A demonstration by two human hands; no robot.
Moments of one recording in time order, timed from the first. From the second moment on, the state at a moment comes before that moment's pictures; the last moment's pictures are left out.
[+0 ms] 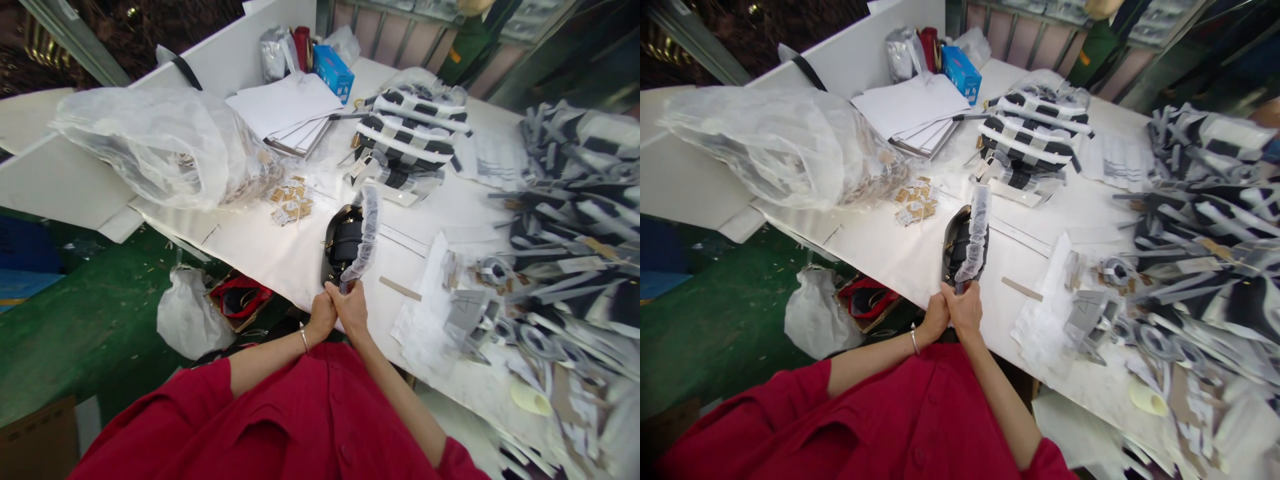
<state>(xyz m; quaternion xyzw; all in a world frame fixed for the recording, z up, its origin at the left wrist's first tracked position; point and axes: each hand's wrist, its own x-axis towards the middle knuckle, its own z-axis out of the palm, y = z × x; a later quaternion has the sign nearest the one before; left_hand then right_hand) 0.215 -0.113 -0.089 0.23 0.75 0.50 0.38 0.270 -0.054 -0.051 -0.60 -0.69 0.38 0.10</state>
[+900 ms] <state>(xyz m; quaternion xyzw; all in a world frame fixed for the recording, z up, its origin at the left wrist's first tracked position) 0.205 -0.115 -0.087 0.17 0.59 0.59 0.52 0.287 -0.038 -0.069 -0.58 -0.58 0.54 0.19</state>
